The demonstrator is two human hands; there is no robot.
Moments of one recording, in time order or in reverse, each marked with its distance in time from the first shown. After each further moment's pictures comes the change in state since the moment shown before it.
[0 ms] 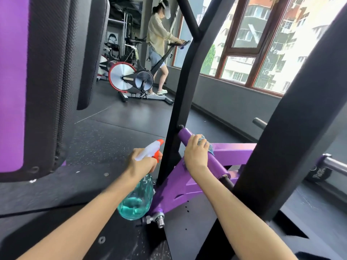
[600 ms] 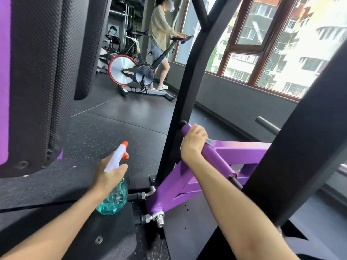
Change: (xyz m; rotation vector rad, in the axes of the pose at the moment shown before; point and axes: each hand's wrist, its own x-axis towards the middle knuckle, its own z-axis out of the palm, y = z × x) left_hand 0.019 -0.094 -0.047 0.336 0.237 0.099; right_hand 0.005 -0.025 0.034 -0.310 -0.080 -0.015
